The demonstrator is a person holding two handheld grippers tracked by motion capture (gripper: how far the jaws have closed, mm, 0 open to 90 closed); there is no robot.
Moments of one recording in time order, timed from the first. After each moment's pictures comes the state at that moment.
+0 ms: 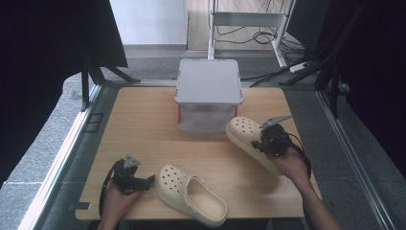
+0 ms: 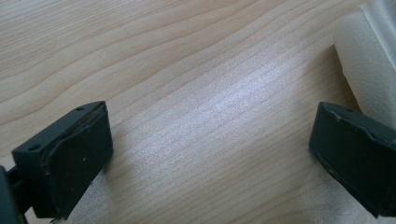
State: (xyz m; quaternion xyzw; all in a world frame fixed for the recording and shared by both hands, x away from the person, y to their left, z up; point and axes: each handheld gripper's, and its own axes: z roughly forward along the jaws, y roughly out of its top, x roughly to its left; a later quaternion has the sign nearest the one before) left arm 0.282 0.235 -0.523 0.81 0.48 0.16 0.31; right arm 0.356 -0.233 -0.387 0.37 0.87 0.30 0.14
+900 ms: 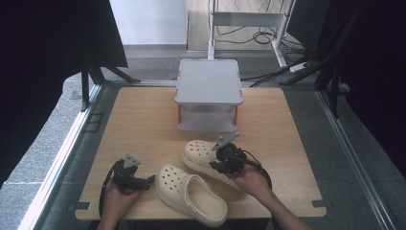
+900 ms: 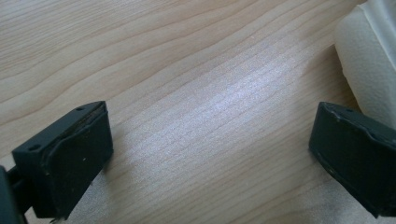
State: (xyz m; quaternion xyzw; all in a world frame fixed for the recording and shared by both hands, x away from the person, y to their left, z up) left arm 0.282 0.235 -0.523 0.81 0.48 0.16 0.31; right arm 0.315 -0.112 -0.416 0.27 0.91 0.30 0.08
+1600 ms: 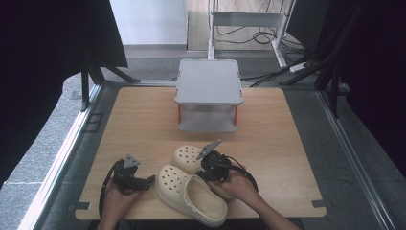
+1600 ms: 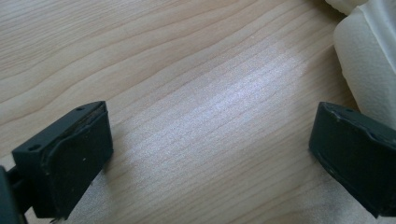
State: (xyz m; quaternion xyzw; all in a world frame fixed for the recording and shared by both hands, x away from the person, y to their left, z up) left arm 0.282 0.235 -0.523 0.81 0.48 0.16 0.31; right arm 0.309 -0.078 -0.439 0.23 0.93 0.29 0.04
